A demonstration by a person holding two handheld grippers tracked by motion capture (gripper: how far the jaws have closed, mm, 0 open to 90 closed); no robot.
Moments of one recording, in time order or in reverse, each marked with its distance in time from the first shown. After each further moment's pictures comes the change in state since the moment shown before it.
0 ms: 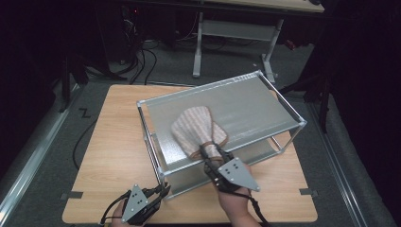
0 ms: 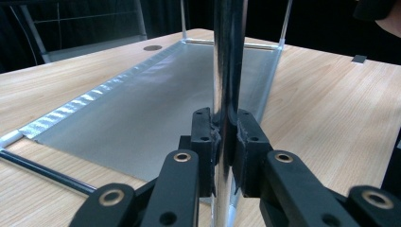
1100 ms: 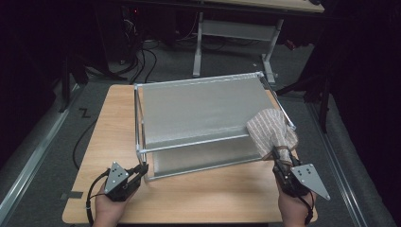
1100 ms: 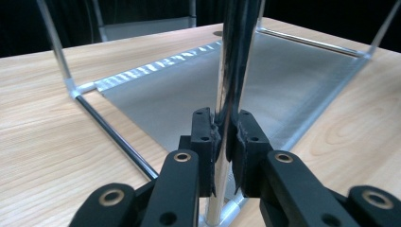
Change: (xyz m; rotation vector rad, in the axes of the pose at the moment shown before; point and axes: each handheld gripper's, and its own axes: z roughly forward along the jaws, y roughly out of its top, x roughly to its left) left arm 0.080 0.002 -0.004 0.058 0.169 -0.117; right arm -0.125 -0.036 -0.085 0.110 -0.361 0.008
